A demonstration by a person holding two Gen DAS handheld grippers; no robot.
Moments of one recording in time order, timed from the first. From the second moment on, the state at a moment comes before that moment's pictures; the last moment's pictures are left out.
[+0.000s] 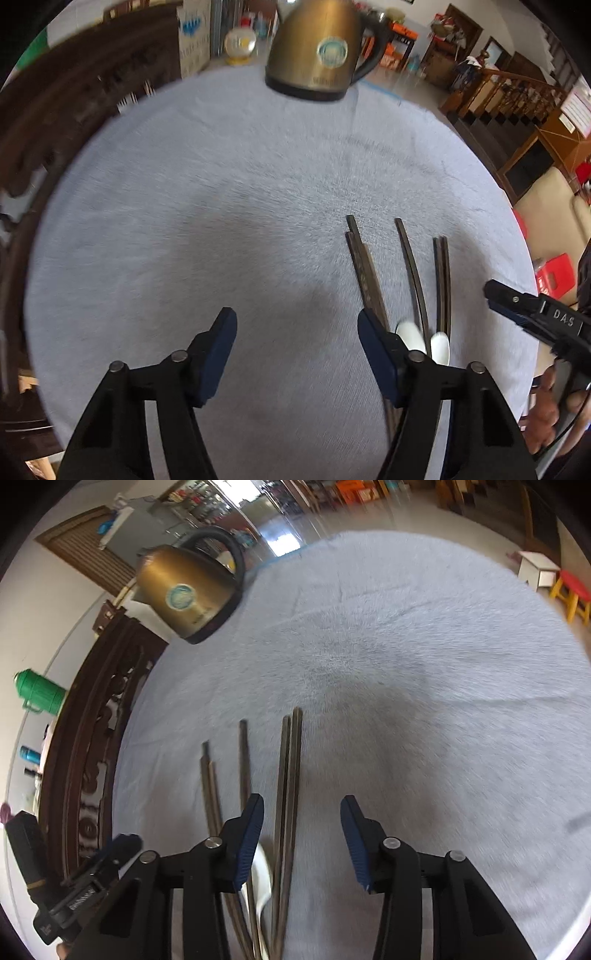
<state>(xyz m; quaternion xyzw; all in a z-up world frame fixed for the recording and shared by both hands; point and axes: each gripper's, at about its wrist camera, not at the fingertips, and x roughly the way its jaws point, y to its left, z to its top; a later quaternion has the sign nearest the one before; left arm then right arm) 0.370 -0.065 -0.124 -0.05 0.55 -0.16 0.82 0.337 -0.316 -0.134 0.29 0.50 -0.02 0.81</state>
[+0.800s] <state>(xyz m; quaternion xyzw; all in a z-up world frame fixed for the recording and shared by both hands) 0.456 -0.136 -0.164 -0.01 0.59 -0.19 0.79 0.401 -0.320 -0.150 0.27 0.52 -0.01 0.81</state>
